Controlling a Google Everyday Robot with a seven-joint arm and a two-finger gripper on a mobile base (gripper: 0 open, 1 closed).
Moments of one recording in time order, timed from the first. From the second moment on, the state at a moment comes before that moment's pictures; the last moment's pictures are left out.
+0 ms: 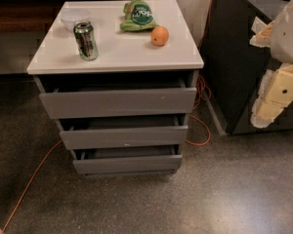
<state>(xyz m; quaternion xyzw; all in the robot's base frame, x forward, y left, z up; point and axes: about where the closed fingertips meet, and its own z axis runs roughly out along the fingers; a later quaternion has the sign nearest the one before) 0.438 -0.214 0.984 -0.60 0.78 -0.04 0.17</state>
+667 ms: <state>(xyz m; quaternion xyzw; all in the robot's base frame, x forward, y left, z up) 0.442 -0.212 0.964 -0.60 0.78 -0.03 0.19</state>
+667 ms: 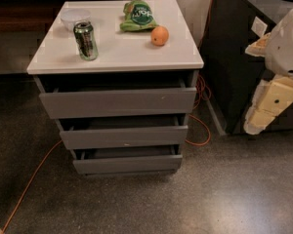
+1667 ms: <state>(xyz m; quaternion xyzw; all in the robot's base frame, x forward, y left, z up) 0.487 -0.196 0.741 -0.59 0.76 0.03 0.25</state>
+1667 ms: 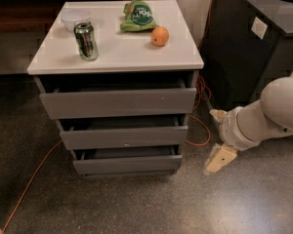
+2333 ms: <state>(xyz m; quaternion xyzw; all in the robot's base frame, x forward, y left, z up) 0.520 -0.179 0.647 -0.58 0.76 0.06 0.28</state>
